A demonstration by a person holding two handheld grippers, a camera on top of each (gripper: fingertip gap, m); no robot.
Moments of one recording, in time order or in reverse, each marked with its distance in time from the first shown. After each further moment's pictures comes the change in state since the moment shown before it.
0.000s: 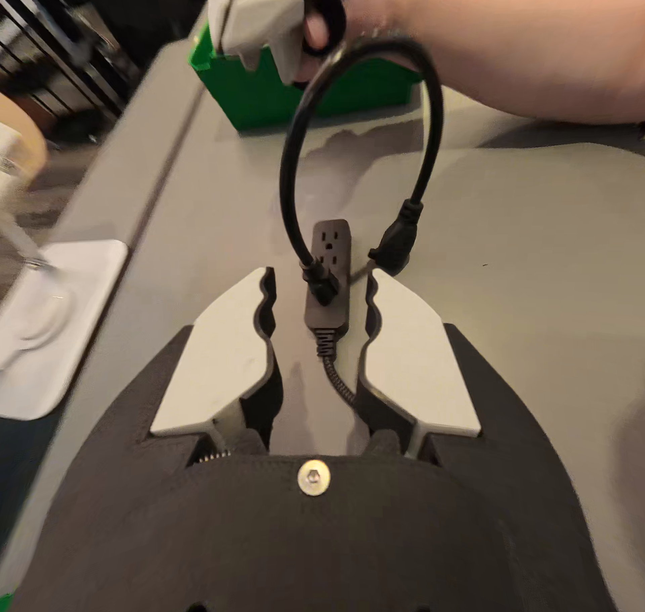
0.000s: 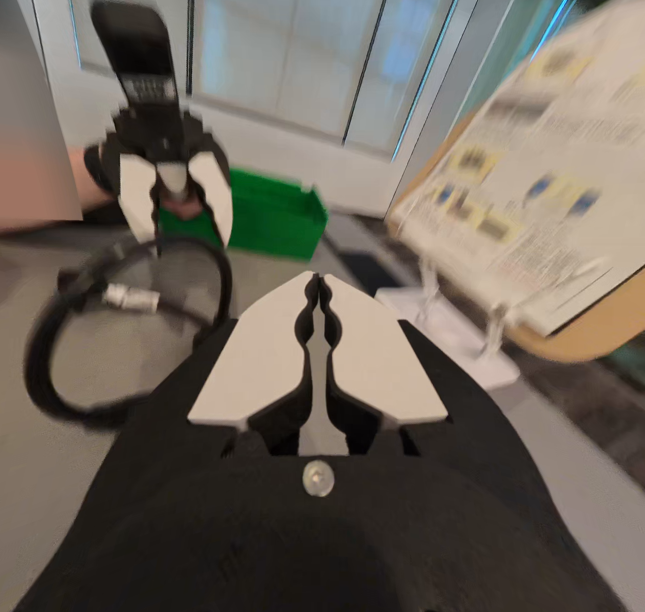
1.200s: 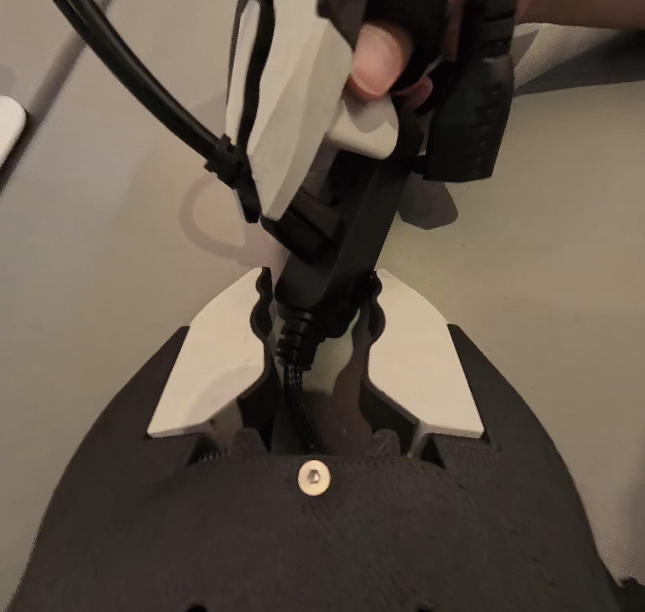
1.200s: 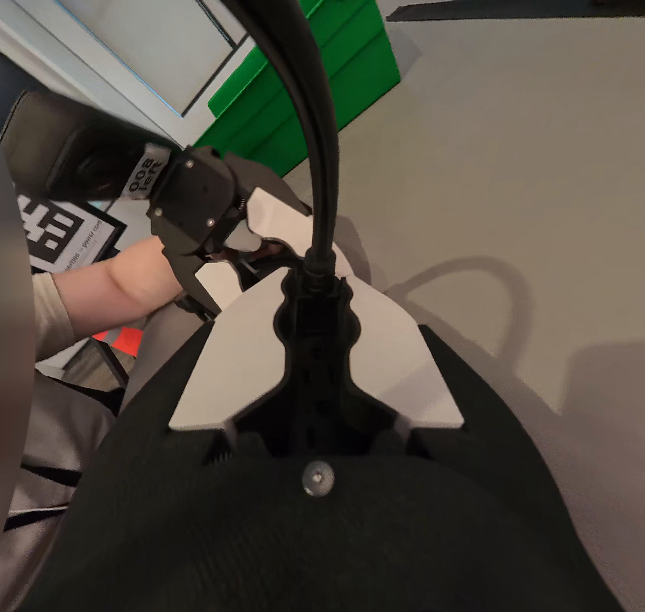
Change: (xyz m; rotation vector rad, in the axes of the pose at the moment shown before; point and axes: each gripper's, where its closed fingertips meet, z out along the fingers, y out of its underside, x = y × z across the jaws) left arm -0.023 0.089 0.087 -0.178 -0.047 -0.159; right arm -0.050 0.113 0.093 -0.305 -0.266 0.895
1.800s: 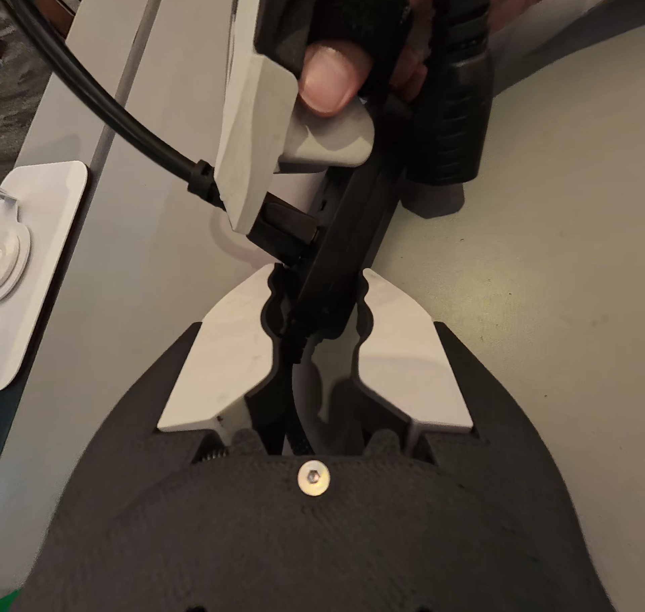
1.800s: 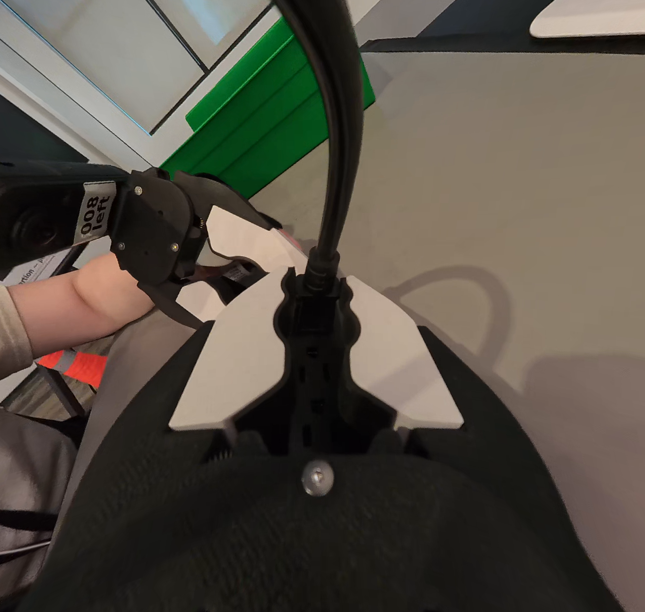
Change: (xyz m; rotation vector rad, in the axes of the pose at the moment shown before) left arm 0.006 -0.006 0.000 -0.036 -0.133 0.190; right arm 0.001 0.002 -0.007 0.073 0.093 -0.043
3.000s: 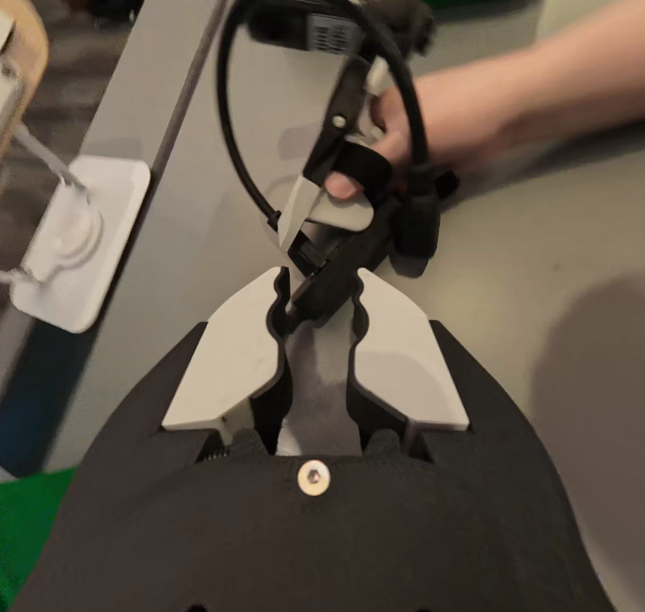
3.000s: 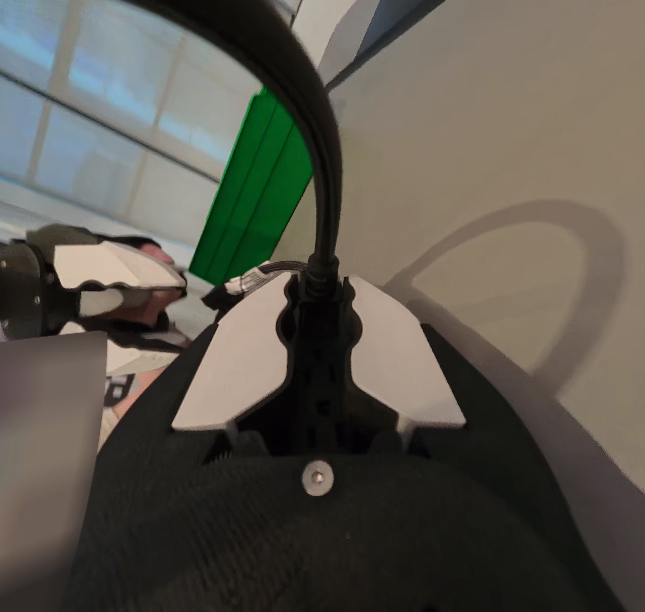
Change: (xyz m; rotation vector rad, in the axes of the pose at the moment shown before) left arm -0.008 -0.047 -0.077 -0.040 -0.022 -0.112; right arm 0.007 0.003 0.004 0.191 0.027 0.454
